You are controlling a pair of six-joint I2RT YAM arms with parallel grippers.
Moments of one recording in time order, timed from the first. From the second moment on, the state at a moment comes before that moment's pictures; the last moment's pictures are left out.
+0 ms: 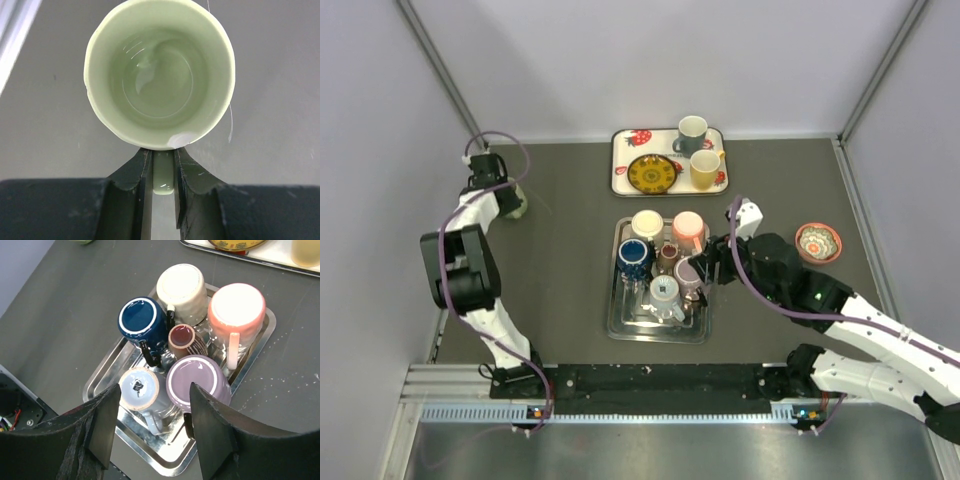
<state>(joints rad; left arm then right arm) 0.22 1.86 1.34 -0.29 -0.09 -0.31 0.91 0.83 0.82 -0.35 0.23 0.38</state>
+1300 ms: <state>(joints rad) -0.58 0.75 0.72 0.19 0.30 -1.03 0.91 1.00 0.59 0.61 -0.27 1.05</state>
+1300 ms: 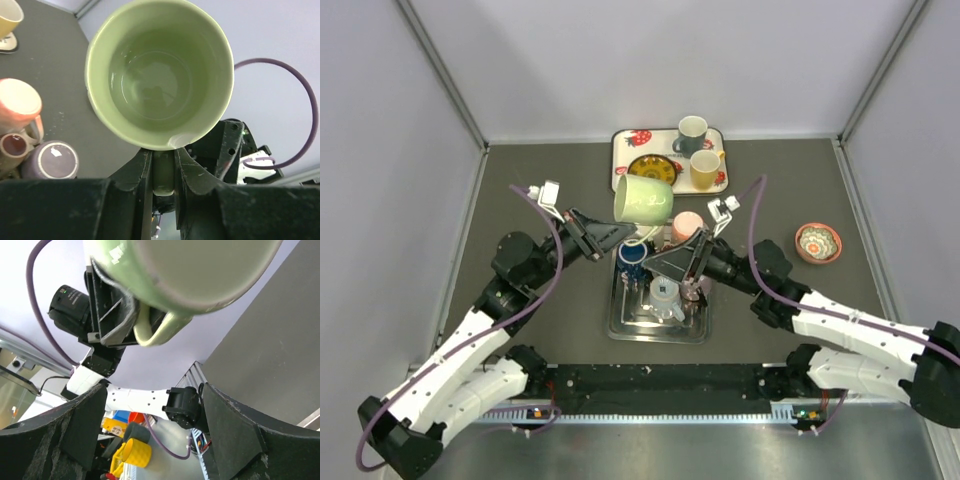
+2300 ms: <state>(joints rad) -0.68 0.79 0.70 0.32 0.36 -1.10 0.80 1.08 0.64 0.78 -0.38 1.14</state>
